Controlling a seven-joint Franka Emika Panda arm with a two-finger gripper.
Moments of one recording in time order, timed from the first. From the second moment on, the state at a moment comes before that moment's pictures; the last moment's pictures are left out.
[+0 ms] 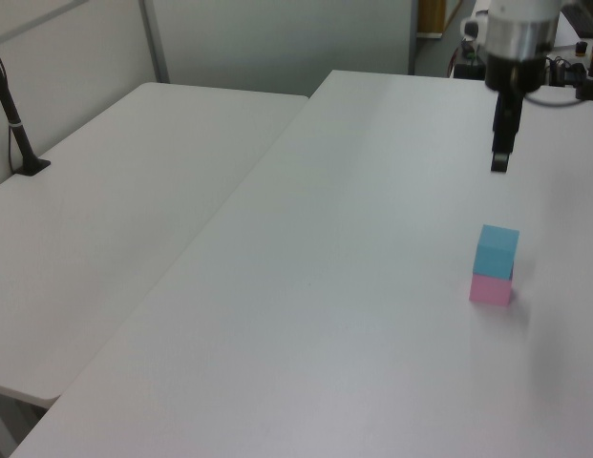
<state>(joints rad) 0.27 -0.29 0.15 -2.00 0.02 1.72 0.32</state>
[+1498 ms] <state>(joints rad) 0.06 0.11 0.05 -1.53 -0.08 1.63 0.10</state>
